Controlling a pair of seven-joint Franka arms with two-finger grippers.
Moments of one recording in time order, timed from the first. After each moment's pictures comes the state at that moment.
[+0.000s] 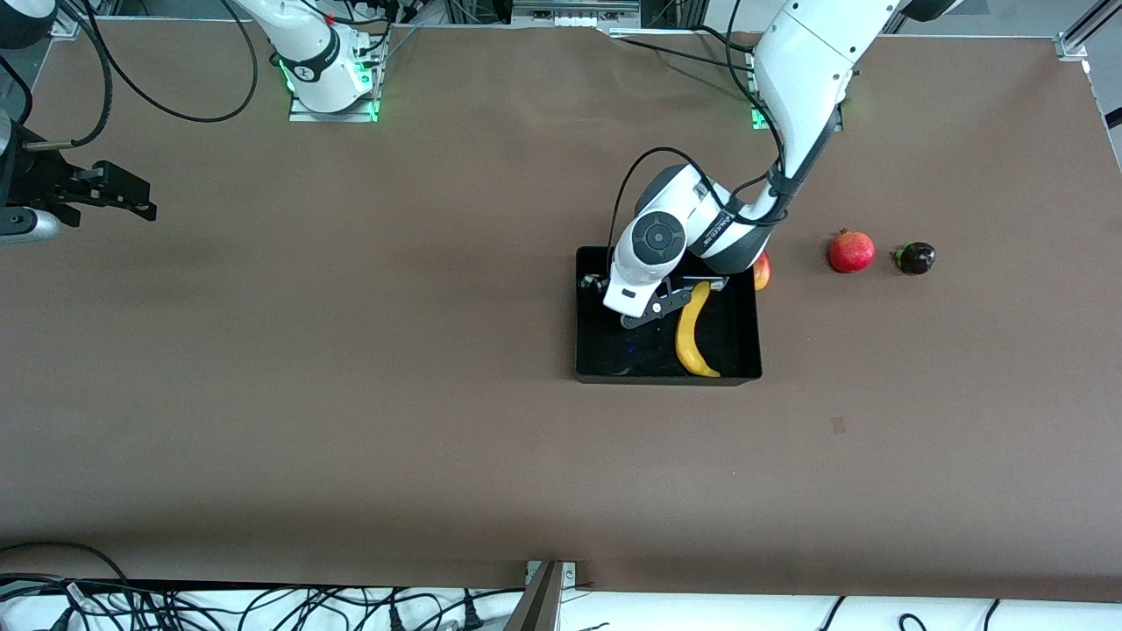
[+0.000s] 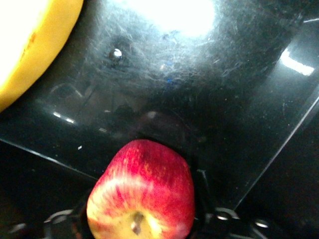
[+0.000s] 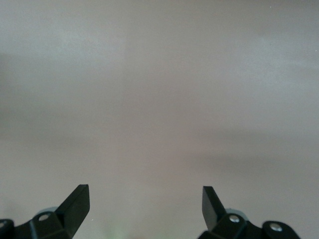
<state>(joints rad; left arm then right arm) -0.39 0.65 -0.30 -1.79 0.00 2.26 -1.08 -0.01 0.01 -0.02 -1.64 -0.01 1.59 -0.13</state>
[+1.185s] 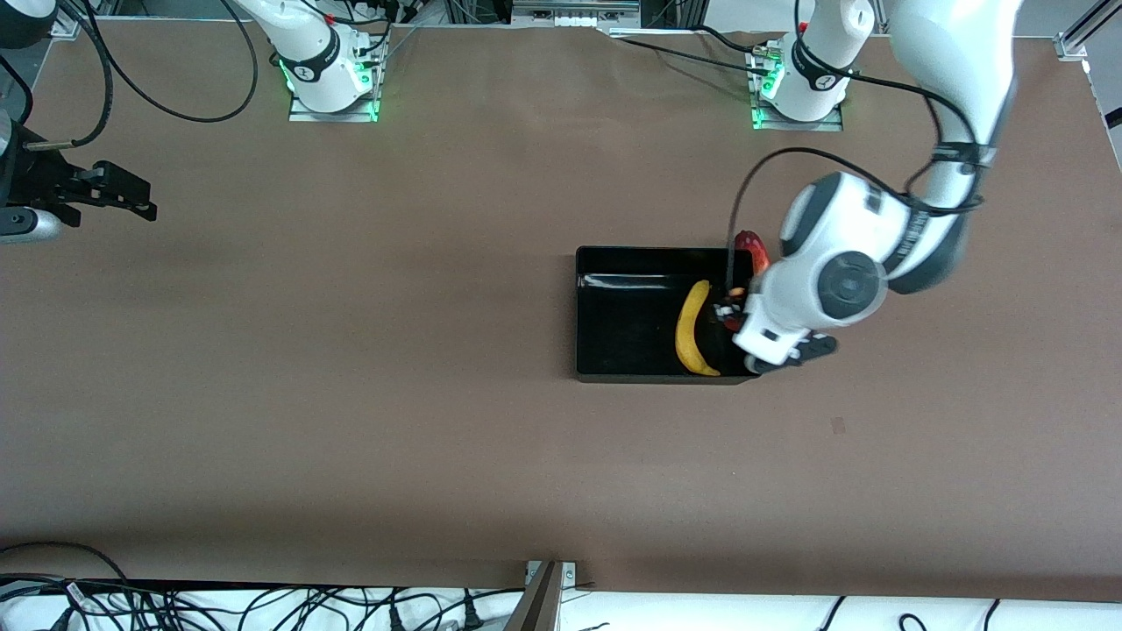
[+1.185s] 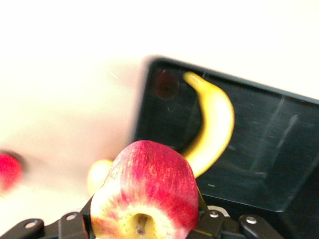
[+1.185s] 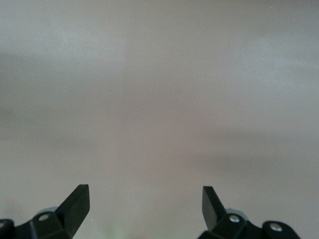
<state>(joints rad) -0.01 0.49 -0.29 -1.62 0.02 1.82 -0.55 -0.01 0.01 -0.02 -1.64 -0.01 1.59 -0.13</state>
